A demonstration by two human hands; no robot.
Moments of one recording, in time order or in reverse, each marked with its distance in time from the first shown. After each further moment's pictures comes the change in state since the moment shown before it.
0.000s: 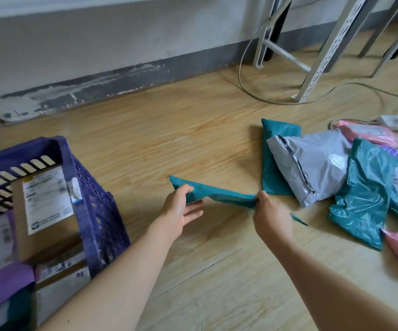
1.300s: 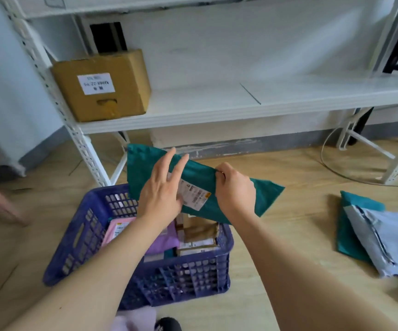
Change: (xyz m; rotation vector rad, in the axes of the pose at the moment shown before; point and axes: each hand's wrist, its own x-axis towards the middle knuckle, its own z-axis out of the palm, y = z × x) left_hand -0.297 0.073 -0.216 1.451 0.864 1.197; right_hand -0.219 -0.260 -0.191 0.523 0.225 -0.608
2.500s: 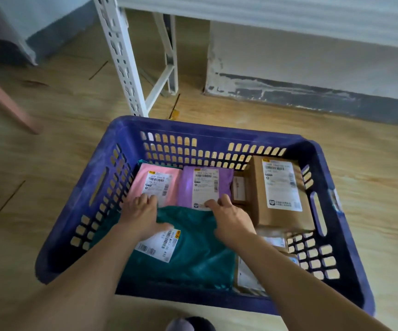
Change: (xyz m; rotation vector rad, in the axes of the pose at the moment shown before) left_hand -0.083 -0.268 0.202 0.113 -0.975 -0.508; right_hand -0.001 0.001 0.309 -0.477 -1.020 -0.257
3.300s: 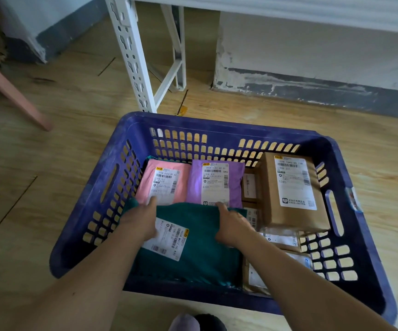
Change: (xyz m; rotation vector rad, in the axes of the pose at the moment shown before) left_hand -0.004 -0.014 0.005 -0.118 -0.123 -0.095; right_hand 0.022 -0.008 0.031 0.213 -0.206 0.166
